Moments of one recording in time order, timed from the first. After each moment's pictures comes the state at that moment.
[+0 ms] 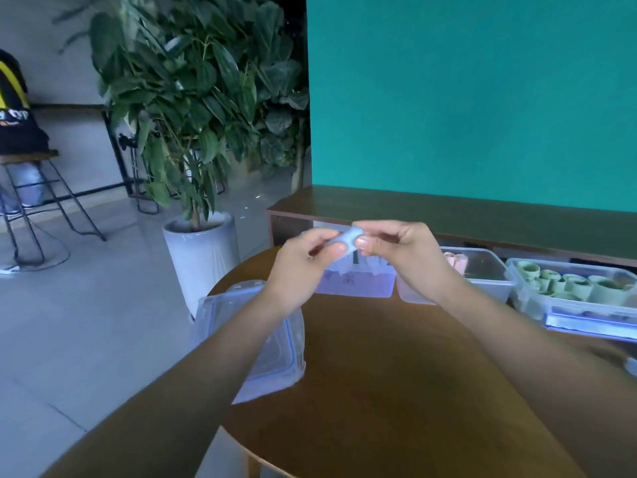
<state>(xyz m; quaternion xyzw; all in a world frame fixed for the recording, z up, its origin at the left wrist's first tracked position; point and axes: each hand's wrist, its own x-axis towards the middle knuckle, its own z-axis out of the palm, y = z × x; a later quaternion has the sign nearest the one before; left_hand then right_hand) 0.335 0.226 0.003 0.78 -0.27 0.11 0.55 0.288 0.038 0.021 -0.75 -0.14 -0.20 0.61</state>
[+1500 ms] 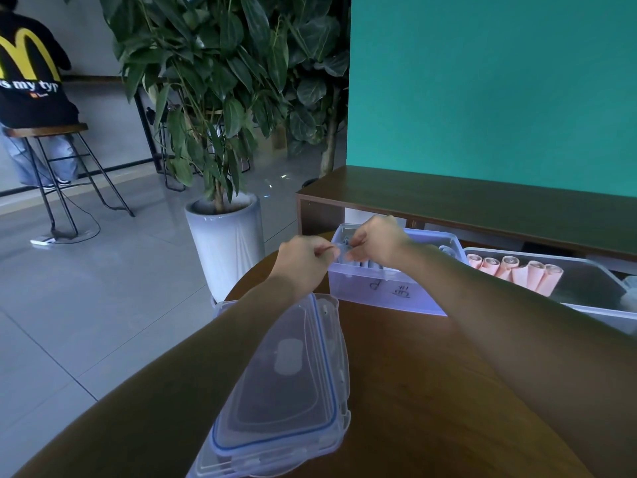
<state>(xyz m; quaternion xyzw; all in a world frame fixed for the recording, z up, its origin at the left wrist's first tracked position) 0.447 0.263 -0.032 0.90 -0.13 0.09 0.40 0.488 0.088 -0.015 -0.98 -0.04 -0.03 0.22</state>
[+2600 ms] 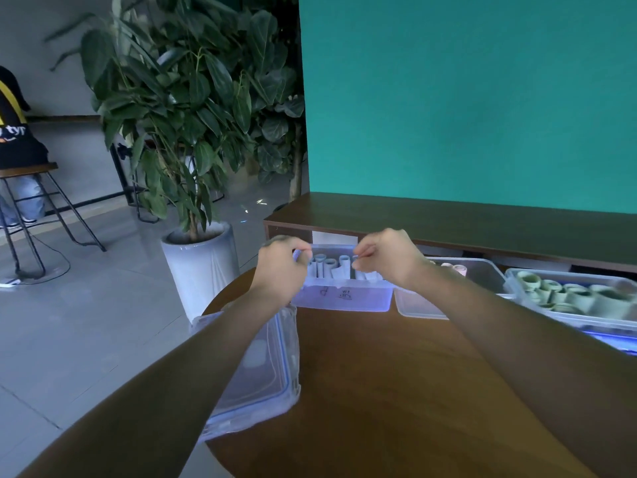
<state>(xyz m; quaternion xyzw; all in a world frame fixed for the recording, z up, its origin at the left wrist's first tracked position) 0.389 0.233 0.012 0.89 -0.18 0.21 0.36 0.364 0.016 0.026 -0.94 -0.02 -0.13 0.32</state>
